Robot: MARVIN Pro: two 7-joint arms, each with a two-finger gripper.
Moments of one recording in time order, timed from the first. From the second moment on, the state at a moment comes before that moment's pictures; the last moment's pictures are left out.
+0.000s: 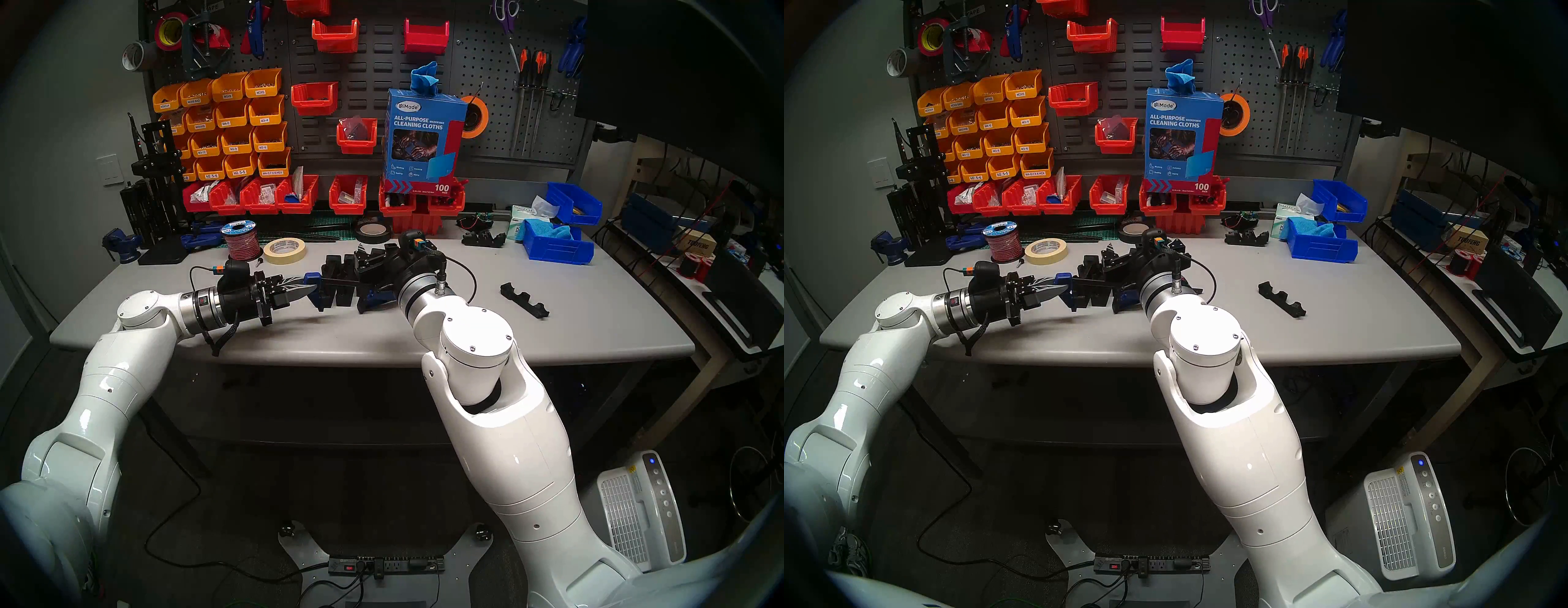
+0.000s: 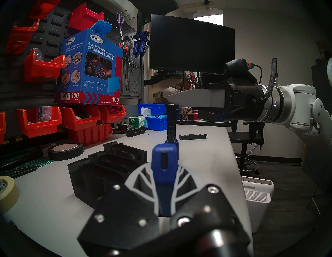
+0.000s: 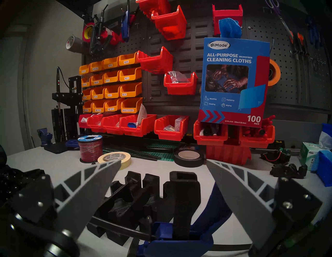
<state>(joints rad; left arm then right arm) 1.05 -0.93 -1.39 -1.02 -0.68 -0.07 -1.36 -1.43 -1.56 1.13 -1.93 0.07 0.44 -0.10</state>
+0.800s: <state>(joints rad) 1.05 -0.94 -1.39 -1.02 -0.67 -0.07 -1.36 -1.50 -1.54 1.10 -1.94 0.02 0.33 -0.16</state>
